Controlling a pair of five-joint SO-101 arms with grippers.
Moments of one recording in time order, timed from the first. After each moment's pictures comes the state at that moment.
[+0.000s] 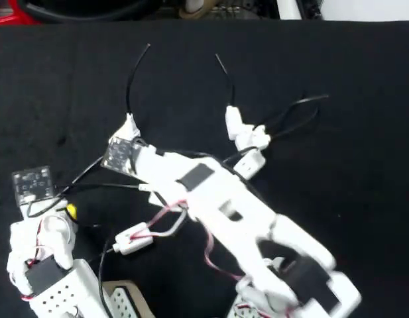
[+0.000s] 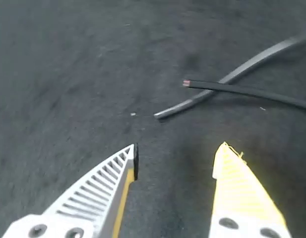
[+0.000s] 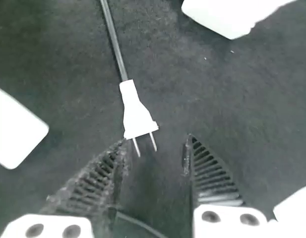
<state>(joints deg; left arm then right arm) -41.8 -104.3 91.1 68.5 -21.7 -42.1 -14.0 40.0 47.4 30.5</state>
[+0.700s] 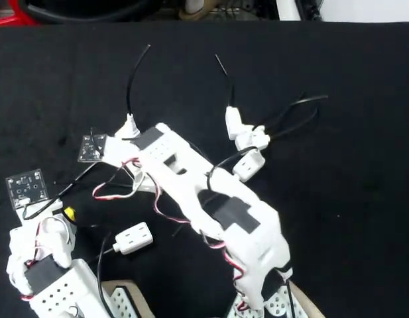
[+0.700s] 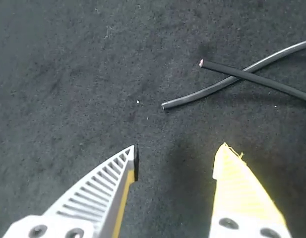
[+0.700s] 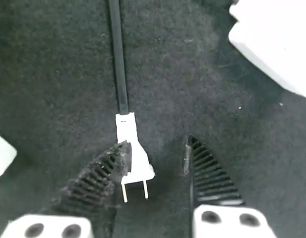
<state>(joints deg) -43.2 -104.0 92.5 68.5 -19.8 -42.7 28.4 -0.5 64.1 40.7</state>
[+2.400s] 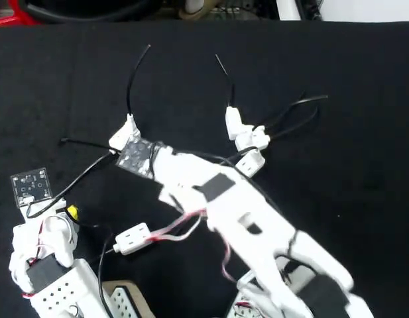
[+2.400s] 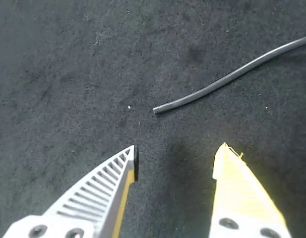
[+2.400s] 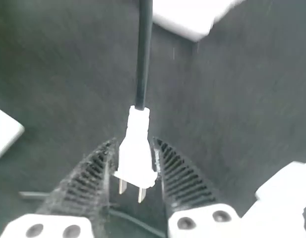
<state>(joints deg) -41.1 -104.0 93.6 67.0 -19.8 -37.5 -23.8 50.7 40.1 31.8</state>
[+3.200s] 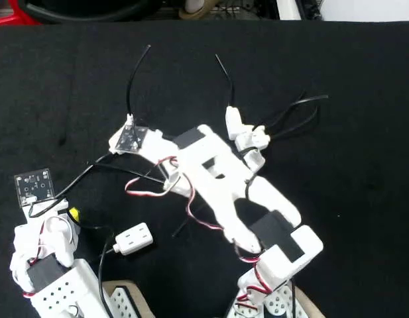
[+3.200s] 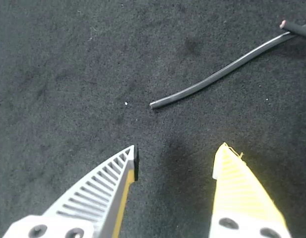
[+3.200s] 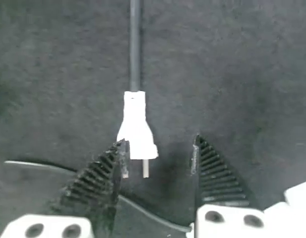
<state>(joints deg) -41.1 -104.0 94.5 67.0 -21.6 -33.7 8.4 21.2 62.4 38.1</state>
